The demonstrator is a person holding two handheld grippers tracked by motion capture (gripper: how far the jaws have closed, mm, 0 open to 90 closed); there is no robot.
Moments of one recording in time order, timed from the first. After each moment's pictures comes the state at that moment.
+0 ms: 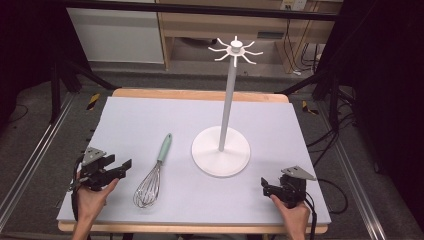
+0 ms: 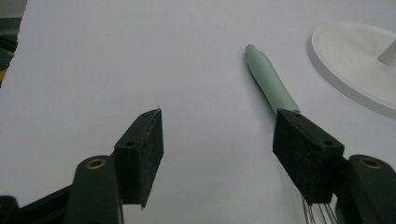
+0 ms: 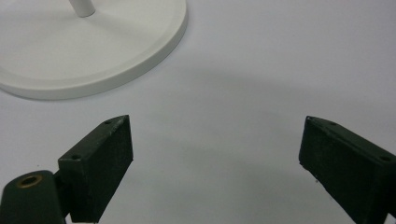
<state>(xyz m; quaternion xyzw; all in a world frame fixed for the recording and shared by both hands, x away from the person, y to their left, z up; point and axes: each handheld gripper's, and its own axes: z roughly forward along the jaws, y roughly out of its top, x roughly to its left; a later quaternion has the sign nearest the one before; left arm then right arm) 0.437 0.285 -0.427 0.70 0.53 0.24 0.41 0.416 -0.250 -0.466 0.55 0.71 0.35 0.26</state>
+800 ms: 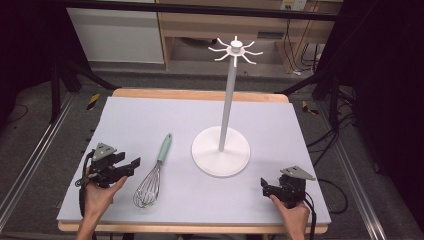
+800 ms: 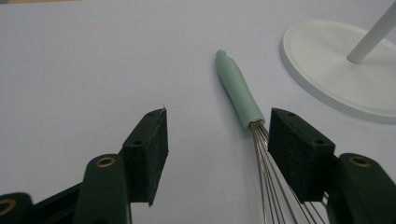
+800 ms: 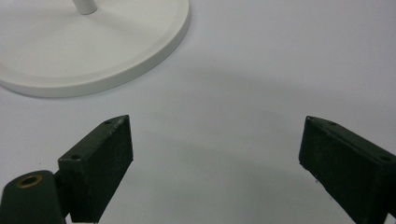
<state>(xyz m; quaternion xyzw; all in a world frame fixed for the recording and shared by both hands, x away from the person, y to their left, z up) 0.443 0.259 -0.411 0.73 0.50 0.23 0.41 0.416 -0.248 -0.466 0.55 0.71 0.35 0.26</state>
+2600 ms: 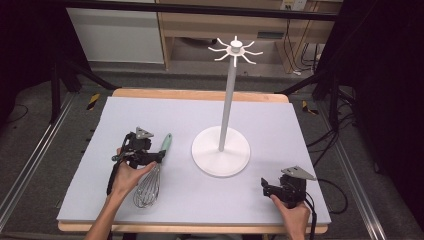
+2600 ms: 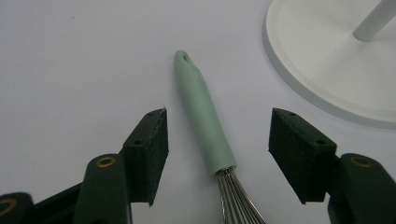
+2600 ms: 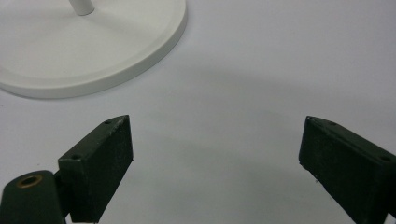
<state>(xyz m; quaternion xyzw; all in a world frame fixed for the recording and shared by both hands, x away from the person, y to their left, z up) 0.503 0.193 -0.415 0.79 0.48 0.20 0.33 0.415 -0.250 -0.466 0.56 0.71 0.35 0.26</state>
